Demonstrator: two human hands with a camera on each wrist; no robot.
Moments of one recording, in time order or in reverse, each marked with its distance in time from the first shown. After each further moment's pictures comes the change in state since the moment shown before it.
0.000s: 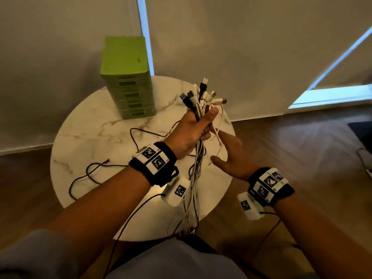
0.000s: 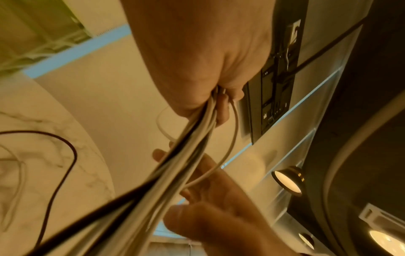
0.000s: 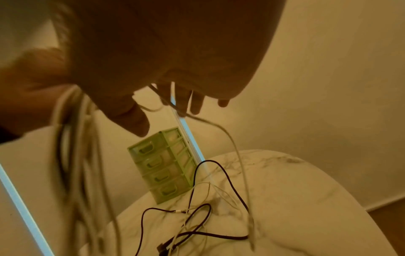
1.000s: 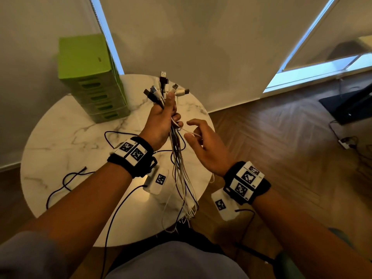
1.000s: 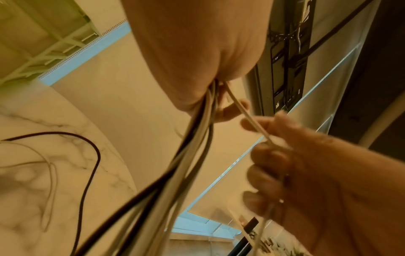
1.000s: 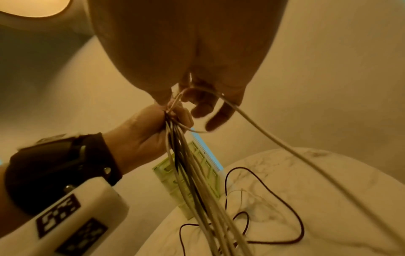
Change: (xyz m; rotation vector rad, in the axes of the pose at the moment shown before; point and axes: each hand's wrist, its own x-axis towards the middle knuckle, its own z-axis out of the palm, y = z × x) left_hand 0.015 -0.011 0.004 -0.036 0.179 -0.039; right_hand -0.014 -0.043 -0.007 0.313 0.198 0.096
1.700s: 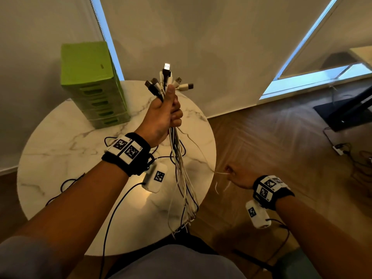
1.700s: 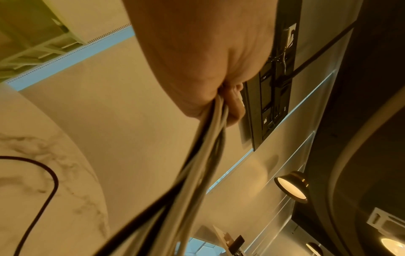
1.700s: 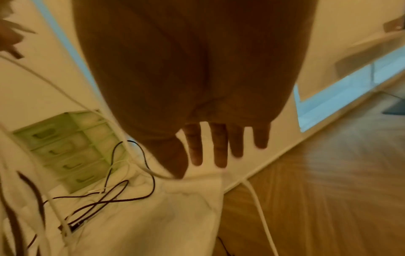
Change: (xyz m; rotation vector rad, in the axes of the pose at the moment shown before) left_hand 0.011 0.033 -0.001 -0.075 -0.098 -0.022; right_hand -0.042 0.111 -0.051 -0.437 -0.523 0.567
